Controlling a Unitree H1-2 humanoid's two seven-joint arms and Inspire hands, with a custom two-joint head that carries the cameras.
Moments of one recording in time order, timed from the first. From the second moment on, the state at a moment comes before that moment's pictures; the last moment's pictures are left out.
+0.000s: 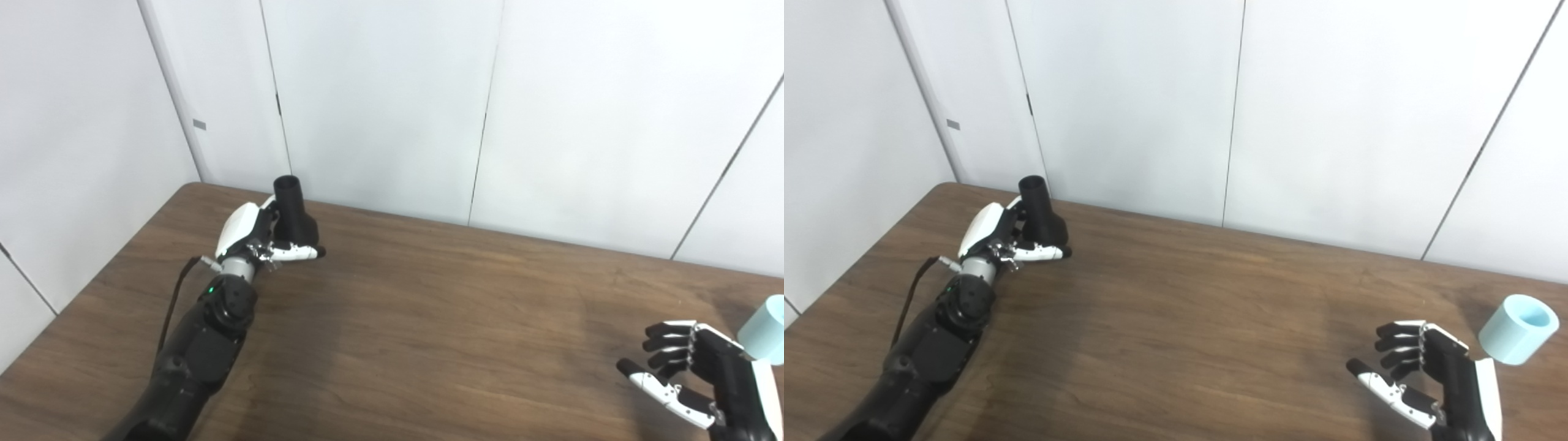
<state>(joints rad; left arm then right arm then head) -0.53 0.46 -0.07 0.55 0.42 0.11 0.14 -0.02 -0.11 -0.06 -0.25 -0.28 0.04 -0.08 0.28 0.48</state>
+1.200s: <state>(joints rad) -0.59 0.41 -0.13 0.84 0.46 -0.21 0.41 -0.01 -0.11 -0.06 -0.28 -0.28 0.07 -0.08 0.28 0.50</state>
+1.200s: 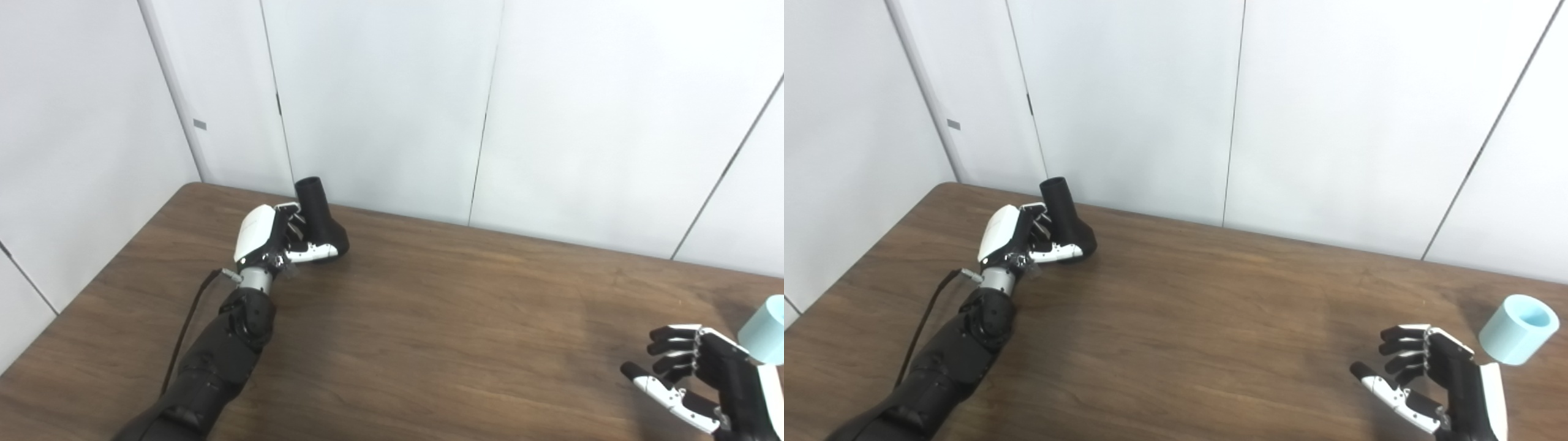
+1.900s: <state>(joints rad) -0.47 0.39 -0.32 0.57 0.56 -0.37 0.30 -0.02 -0.12 -0.05 -0.15 -0.27 -0.05 -0.09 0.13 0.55</state>
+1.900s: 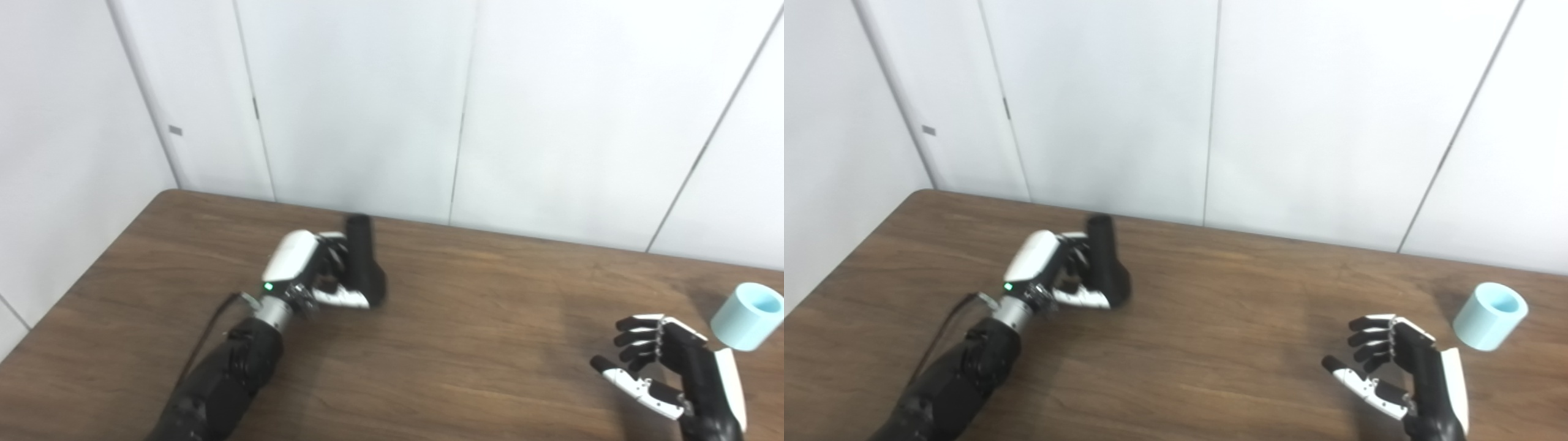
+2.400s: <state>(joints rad) -0.49 0.30 -0.55 0.51 0.77 -0.47 0.33 -0.05 -0.11 -0.06 -0.09 -0.30 -0.13 -0.14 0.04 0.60</state>
